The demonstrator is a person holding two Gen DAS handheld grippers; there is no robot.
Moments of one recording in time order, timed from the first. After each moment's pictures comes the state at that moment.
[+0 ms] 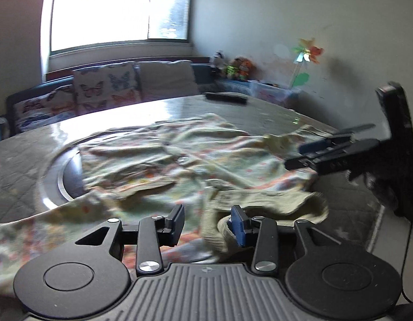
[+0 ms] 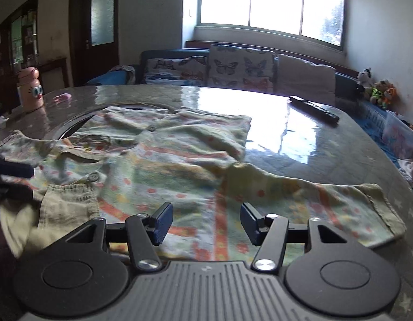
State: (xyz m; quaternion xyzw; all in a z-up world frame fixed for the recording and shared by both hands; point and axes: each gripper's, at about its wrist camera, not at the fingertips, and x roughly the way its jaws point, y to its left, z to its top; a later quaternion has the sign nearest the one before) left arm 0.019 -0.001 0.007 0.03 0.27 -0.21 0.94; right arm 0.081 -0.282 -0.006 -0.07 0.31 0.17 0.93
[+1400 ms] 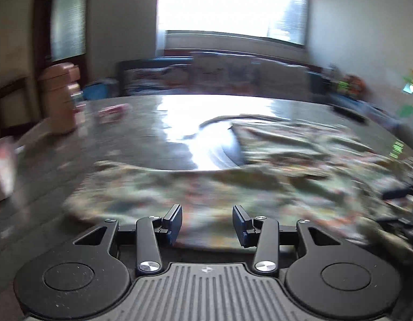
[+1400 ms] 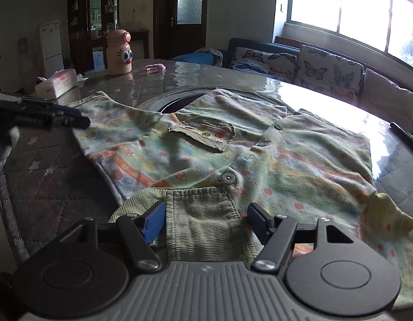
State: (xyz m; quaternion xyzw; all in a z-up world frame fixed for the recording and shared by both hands) left arm 0.008 0.115 0.001 -0.04 0.29 0.06 0.95; right arm 0.062 -0.188 -0.017 -0.13 0.31 0.34 0.88
